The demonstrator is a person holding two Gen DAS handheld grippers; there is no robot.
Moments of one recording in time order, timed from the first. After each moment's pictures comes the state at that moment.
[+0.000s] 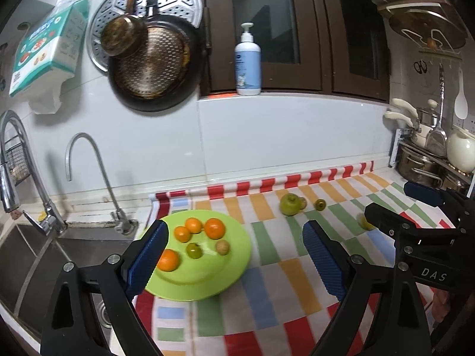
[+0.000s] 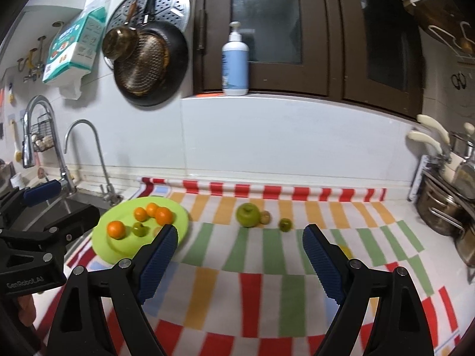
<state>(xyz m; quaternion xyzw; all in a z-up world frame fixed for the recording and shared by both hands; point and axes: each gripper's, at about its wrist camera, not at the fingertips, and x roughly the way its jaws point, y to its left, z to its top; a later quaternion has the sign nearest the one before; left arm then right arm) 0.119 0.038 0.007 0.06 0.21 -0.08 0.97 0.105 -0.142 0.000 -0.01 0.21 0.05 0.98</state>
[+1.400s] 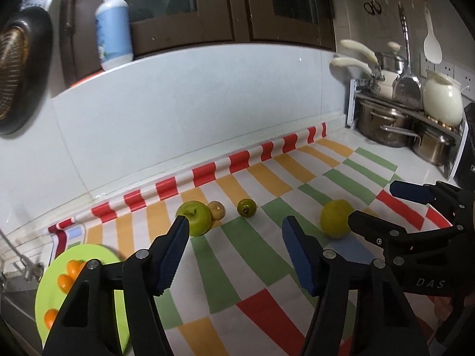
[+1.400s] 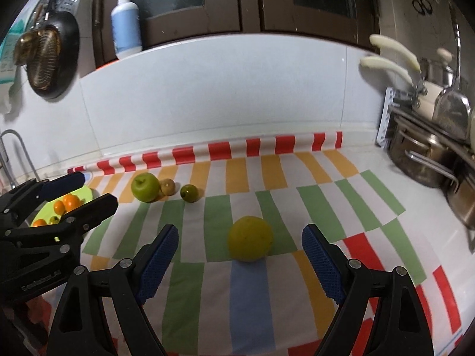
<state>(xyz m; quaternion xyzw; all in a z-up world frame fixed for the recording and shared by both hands) 0.241 -0.114 -0.057 0.13 0.26 -0.22 0.93 0.177 -0.271 -0.069 0.05 0.30 -0.04 0.95</state>
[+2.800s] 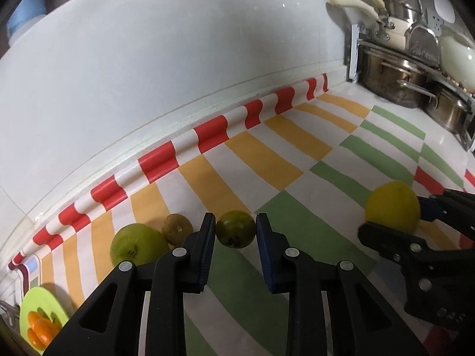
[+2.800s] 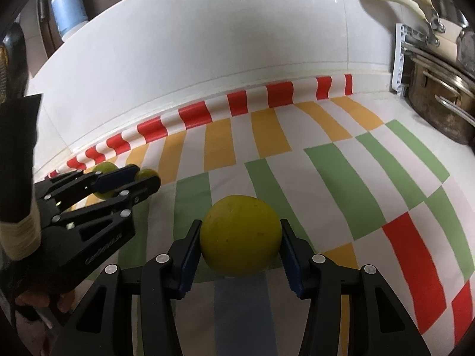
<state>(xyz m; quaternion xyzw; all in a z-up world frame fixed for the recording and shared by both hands) 0.333 -0.172 -0.112 0.19 0.34 -0.25 0.89 0.245 -0.303 -0.122 0.12 0.37 -0.04 0.92</state>
